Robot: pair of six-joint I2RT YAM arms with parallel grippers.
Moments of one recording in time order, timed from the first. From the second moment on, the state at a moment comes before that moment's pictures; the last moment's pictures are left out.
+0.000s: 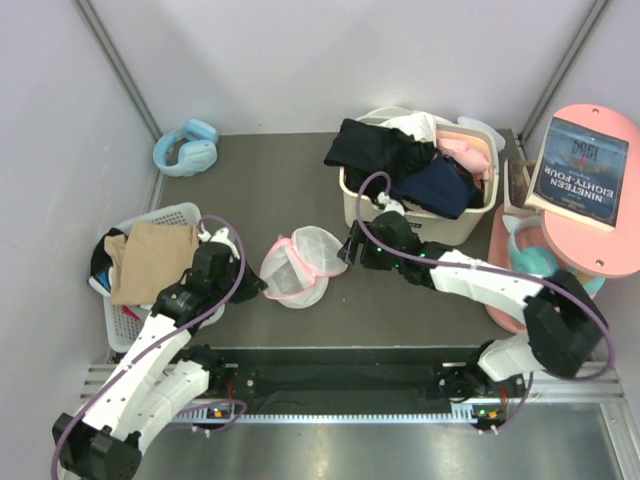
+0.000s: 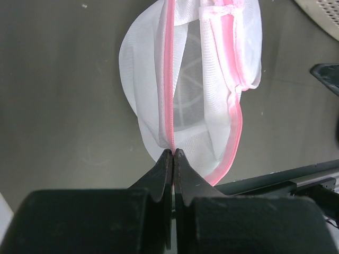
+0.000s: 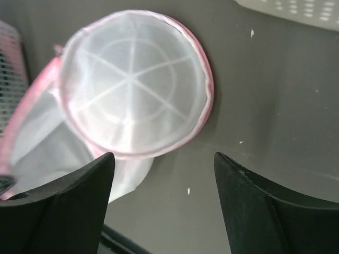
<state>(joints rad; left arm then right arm) -0.39 0.73 0.63 -0.64 0.09 -0.70 0.76 1.37 0.83 -0.09 0.07 0.79</state>
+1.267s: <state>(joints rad) -0.39 0.72 0.62 -0.68 0.04 -0.71 0.84 1.84 1.08 -0.16 0.36 0.79</state>
